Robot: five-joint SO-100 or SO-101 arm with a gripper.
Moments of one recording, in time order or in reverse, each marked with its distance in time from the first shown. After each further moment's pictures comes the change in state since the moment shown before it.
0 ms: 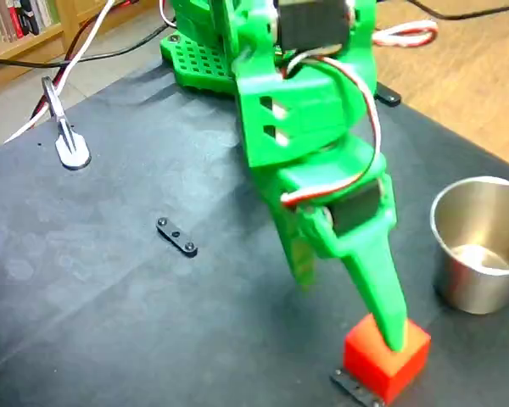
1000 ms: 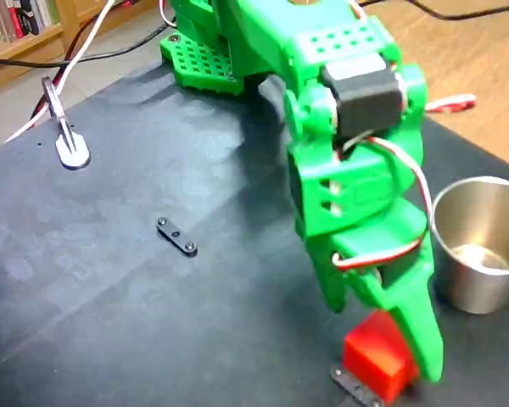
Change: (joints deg) arm -4.4 -10.7 -1.7 -0.9 0.1
